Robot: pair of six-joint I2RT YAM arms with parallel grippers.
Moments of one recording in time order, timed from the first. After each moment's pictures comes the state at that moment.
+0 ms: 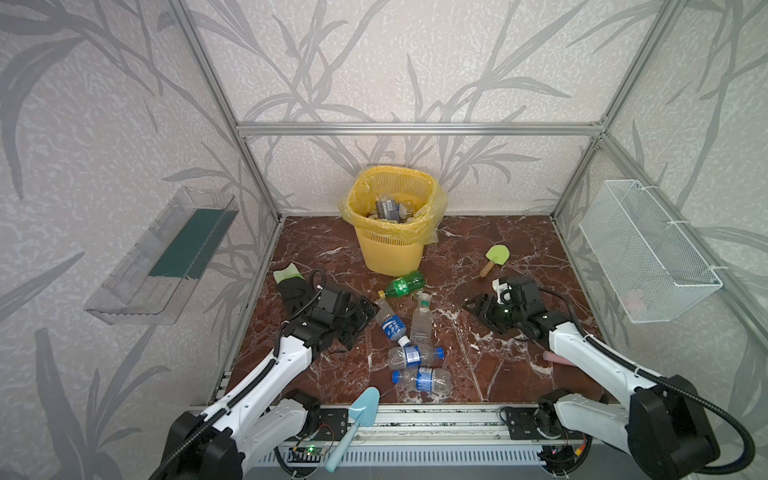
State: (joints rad) left arm -0.41 1.00 0.61 -0.48 0.21 -1.22; right arm 0.32 1.15 0.58 -0.25 -0.44 0.89
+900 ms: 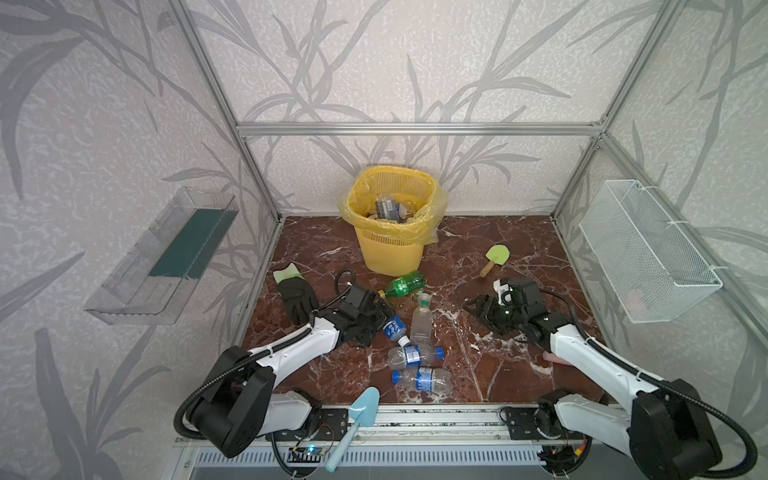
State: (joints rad) left arm -0.53 1.31 0.63 -0.28 0.17 -1.27; right arm 0.32 1.14 0.56 -0.24 -0.43 0.89
